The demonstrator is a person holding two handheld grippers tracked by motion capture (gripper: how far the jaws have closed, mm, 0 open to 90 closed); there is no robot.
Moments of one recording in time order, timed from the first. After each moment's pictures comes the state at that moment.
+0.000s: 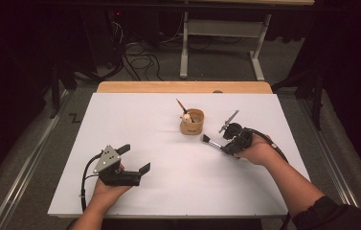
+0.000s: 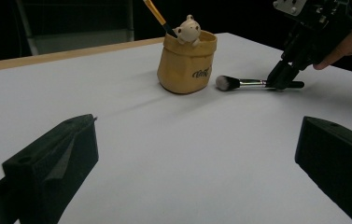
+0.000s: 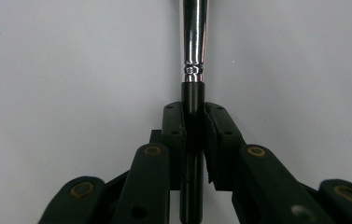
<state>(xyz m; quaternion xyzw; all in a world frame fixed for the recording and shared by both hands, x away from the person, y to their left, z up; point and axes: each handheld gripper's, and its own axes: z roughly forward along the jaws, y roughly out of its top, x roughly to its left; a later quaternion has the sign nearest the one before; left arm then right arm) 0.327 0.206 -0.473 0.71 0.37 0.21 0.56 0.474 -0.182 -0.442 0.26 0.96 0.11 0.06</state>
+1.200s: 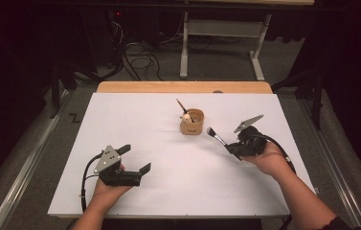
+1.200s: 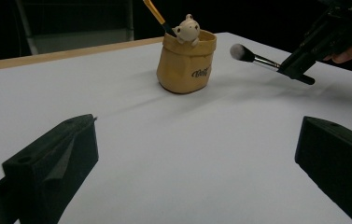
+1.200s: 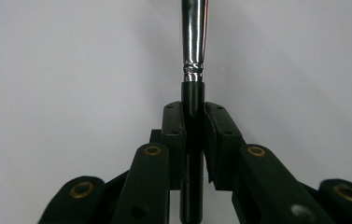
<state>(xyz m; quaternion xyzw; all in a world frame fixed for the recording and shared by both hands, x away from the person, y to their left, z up) 0.327 0.205 -0.473 0.71 0.37 0.21 0.56 0.448 -0.219 -0.435 0.31 0.91 0.26 0.07</state>
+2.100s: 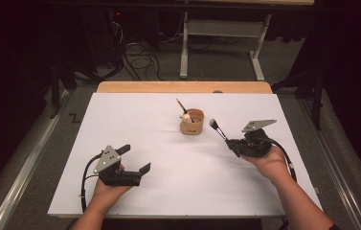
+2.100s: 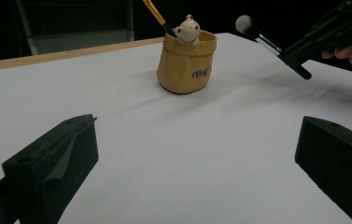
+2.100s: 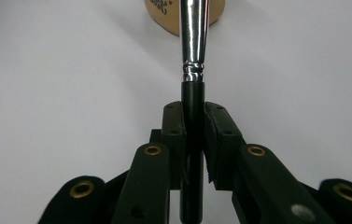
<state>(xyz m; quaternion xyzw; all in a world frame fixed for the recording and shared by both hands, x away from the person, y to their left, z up) 0.327 0.206 -0.473 0.71 0.37 0.21 0.56 0.437 -0.231 -0.435 0.32 0.87 0.36 0.11</state>
